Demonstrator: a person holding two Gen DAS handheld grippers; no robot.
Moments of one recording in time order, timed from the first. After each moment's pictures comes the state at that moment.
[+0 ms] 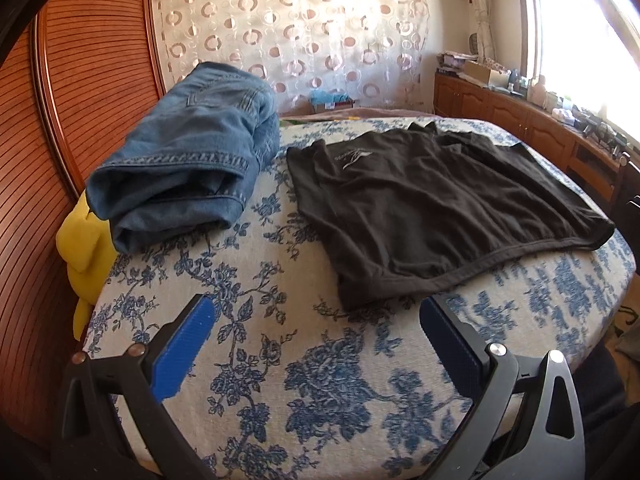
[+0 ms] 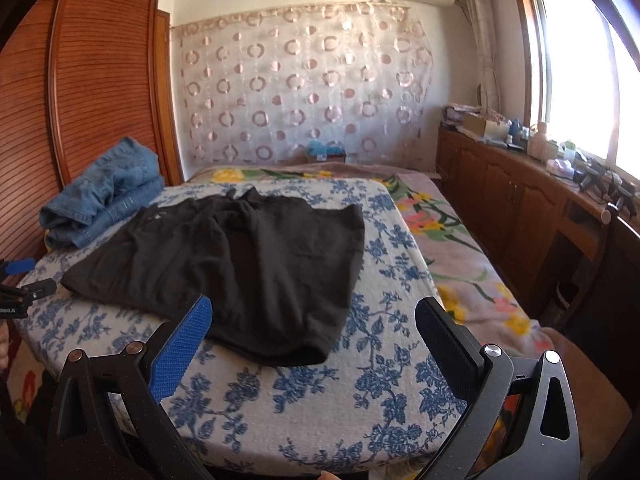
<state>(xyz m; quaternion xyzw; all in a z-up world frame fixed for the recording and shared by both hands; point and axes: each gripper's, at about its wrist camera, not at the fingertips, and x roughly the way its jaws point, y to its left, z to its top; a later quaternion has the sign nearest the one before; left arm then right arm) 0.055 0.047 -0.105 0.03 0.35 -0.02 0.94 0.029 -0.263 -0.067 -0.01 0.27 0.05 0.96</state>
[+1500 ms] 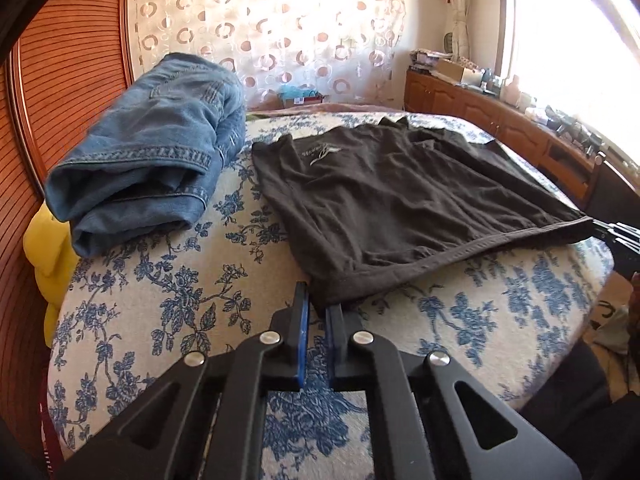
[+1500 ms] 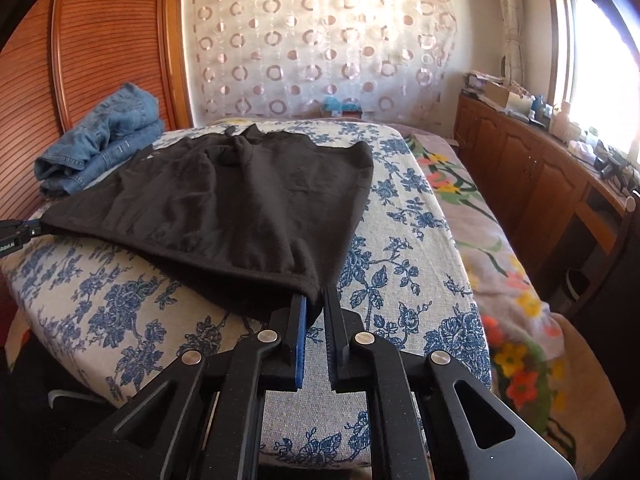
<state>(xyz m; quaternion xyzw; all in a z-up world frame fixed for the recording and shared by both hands) 0.059 0.048 -0.103 0.01 0.36 -0.09 0.93 0.045 -0.271 -0.101 -0.03 0.33 0.08 0.94</state>
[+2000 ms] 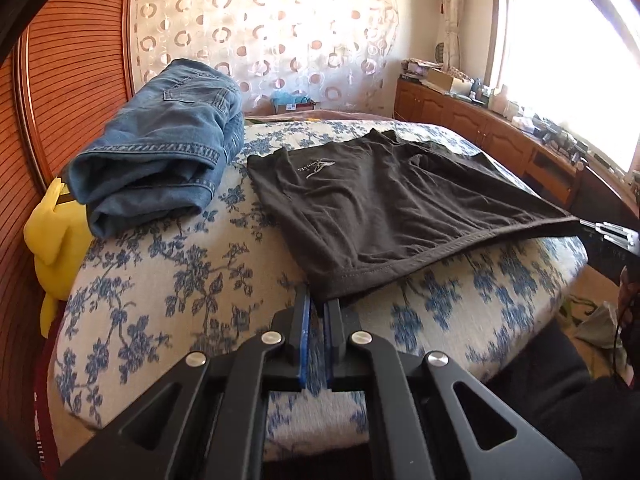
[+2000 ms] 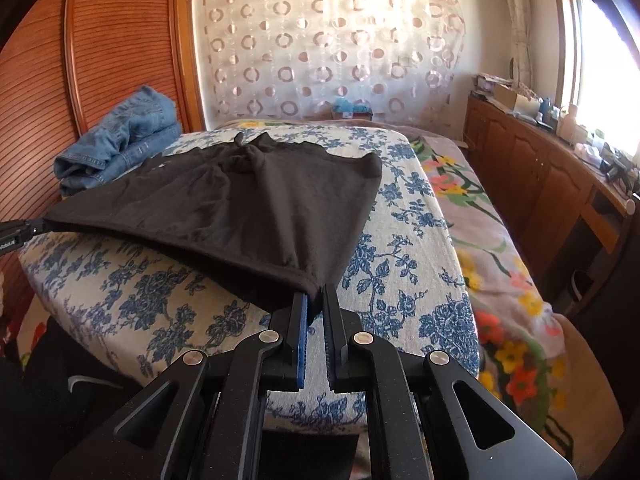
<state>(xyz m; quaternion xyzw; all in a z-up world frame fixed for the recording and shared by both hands) 0.023 0.059 -0.092 0.00 0.35 -0.10 0.93 0.022 -0.275 -0.085 -0.03 0.33 0.10 0.94</state>
